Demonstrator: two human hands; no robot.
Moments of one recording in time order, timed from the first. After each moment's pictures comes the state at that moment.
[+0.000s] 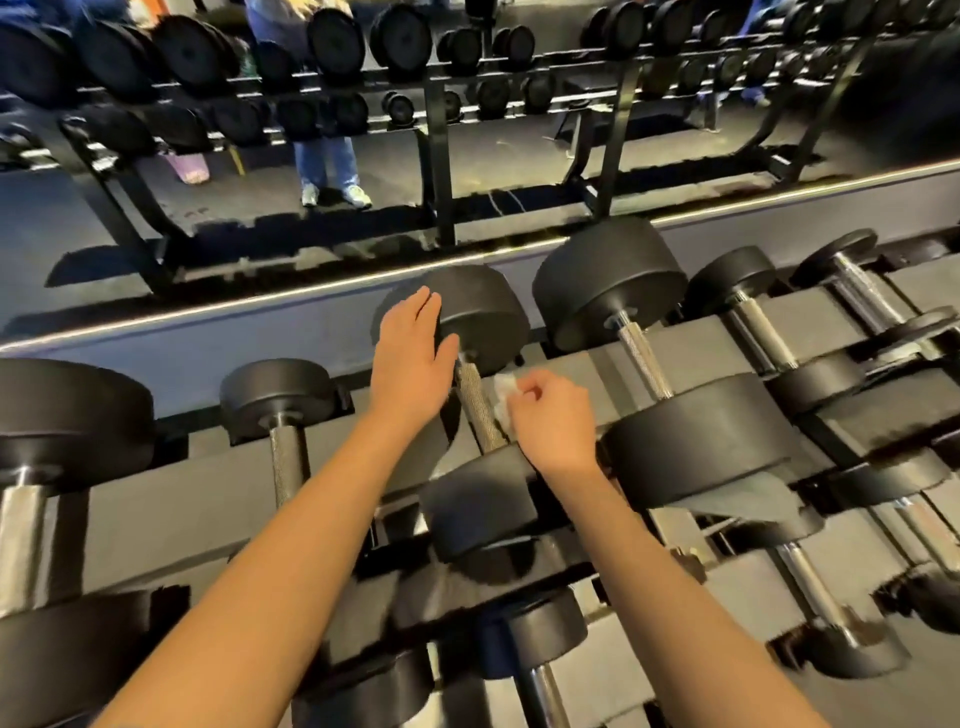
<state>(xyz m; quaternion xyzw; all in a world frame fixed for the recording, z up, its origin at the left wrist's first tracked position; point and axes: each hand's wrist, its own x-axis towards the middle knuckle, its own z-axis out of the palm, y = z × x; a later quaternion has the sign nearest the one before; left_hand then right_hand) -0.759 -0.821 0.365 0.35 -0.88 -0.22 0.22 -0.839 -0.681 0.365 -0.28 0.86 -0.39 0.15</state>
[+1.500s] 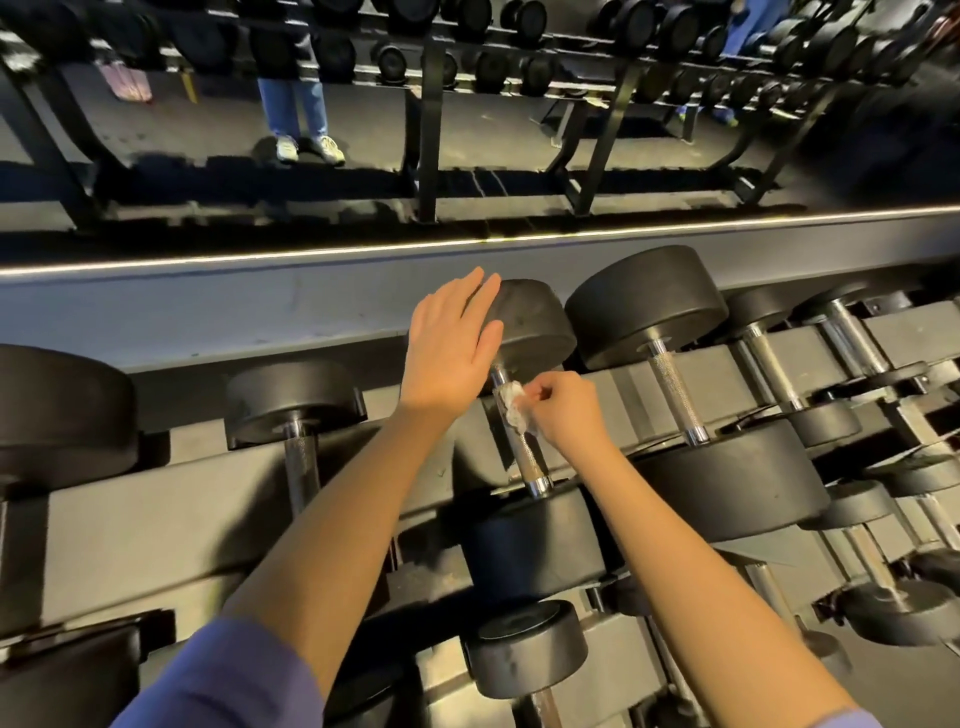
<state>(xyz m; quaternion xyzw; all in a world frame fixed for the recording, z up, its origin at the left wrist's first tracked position) -0.775 -0.878 0.343 0.25 -0.90 -0.18 0.30 -0.859 -0.752 0.347 -0.30 0.89 -0.30 0.19</state>
